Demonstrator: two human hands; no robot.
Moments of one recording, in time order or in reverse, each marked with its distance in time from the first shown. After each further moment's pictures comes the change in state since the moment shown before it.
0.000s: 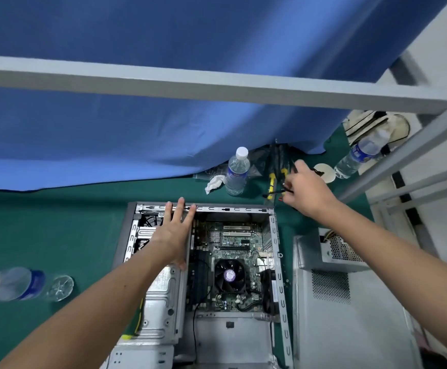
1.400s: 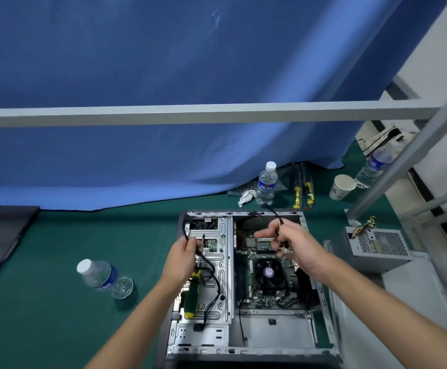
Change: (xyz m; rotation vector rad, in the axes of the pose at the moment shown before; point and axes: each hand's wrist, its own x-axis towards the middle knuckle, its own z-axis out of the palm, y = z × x) left_hand -0.110 -0.068 0.044 -1.300 0.464 -0.154; right_hand -0.135 -0.159 0.000 1.380 -0.238 0.268
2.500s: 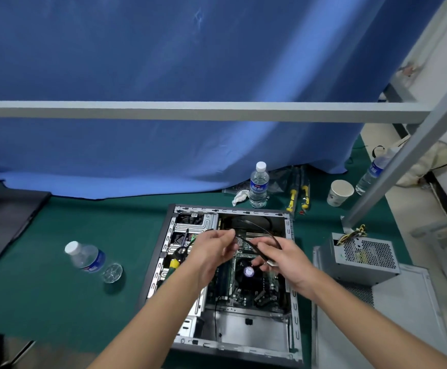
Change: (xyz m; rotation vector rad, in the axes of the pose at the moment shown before) left_hand -0.061 0.092 0.098 -0.559 -0.211 -0.285; right_hand -0.002 0.051 -0.055 0.102 -0.112 0.033
